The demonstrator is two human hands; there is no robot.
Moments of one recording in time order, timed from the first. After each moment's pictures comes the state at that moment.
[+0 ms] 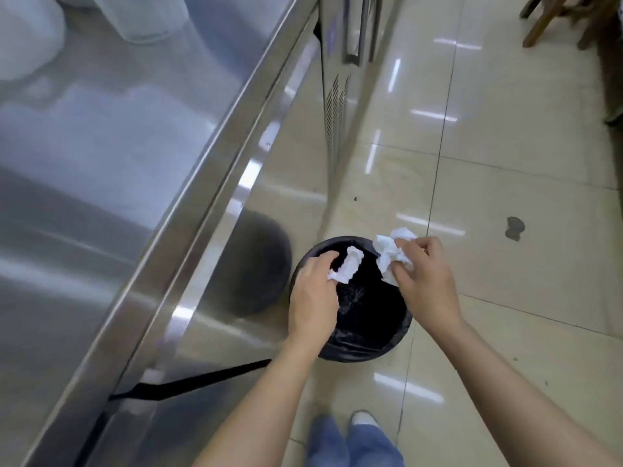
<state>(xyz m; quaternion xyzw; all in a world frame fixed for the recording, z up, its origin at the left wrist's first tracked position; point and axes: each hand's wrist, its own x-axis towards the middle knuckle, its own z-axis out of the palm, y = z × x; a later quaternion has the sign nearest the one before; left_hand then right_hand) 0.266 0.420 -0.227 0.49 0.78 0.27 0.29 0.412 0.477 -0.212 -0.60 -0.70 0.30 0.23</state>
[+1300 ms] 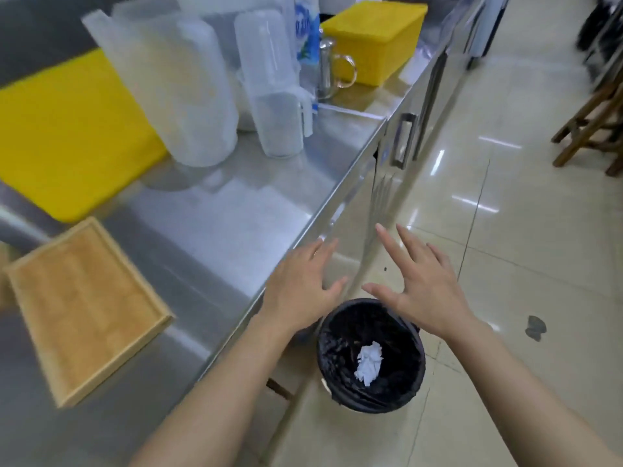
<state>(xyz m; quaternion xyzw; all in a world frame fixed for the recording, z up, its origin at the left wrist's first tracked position) 0.206 0.386 -0.021 0.60 0.77 0.16 0.11 0.379 0.471 -0.030 -0.40 -0.90 0.13 0.12</state>
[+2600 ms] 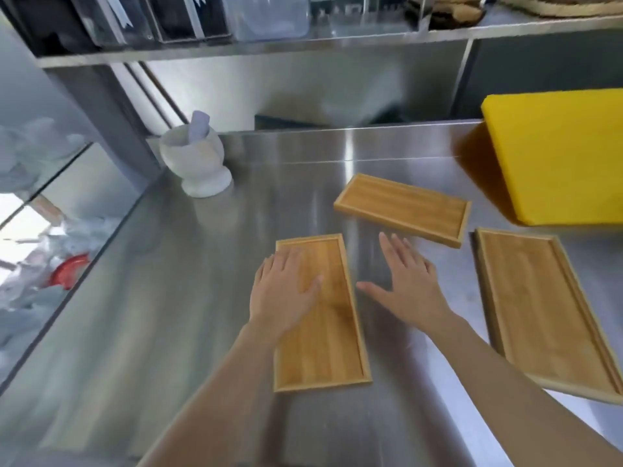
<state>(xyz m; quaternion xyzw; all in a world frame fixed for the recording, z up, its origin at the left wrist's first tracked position) -0.008 -0.129 0.032 0.01 0.98 0.19 -0.03 -0.012 0.077 0.034 0.07 -0.98 0.19 -0.01</state>
